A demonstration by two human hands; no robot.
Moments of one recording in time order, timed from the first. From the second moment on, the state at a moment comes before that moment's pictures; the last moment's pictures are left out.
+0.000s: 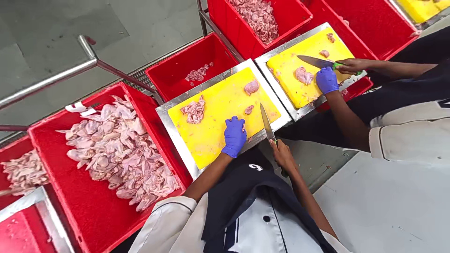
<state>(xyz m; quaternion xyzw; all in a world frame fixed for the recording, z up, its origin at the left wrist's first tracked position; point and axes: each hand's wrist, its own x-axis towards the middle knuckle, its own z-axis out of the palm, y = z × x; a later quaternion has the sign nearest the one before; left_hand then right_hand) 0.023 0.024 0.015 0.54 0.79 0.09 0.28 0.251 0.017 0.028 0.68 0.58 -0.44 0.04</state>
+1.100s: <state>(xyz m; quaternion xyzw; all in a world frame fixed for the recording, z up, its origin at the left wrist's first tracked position) 0.048 0.070 -0.014 0.58 0.75 0.24 0.22 0.343 0.132 0.014 0.49 0.70 -0.52 0.10</state>
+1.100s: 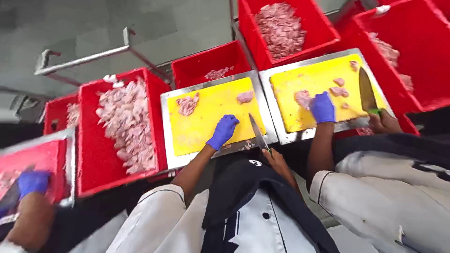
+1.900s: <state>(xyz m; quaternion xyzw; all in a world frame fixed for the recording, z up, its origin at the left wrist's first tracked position) 0.038 0.192 0.008 0.55 0.80 0.20 0.15 0.321 0.099 0.036 0.57 0.68 -0.44 0.12</state>
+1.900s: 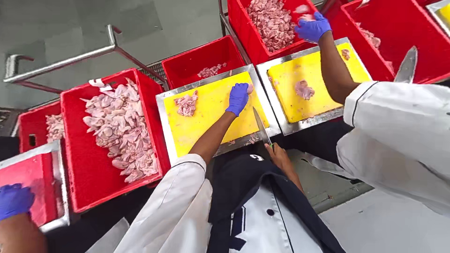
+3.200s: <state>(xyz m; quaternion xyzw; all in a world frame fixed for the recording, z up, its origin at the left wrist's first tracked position) 0.013 0.045 -0.016 0.53 0.80 0.21 0.16 0.286 0.132 0.034 0.55 0.72 -0.40 0.14</state>
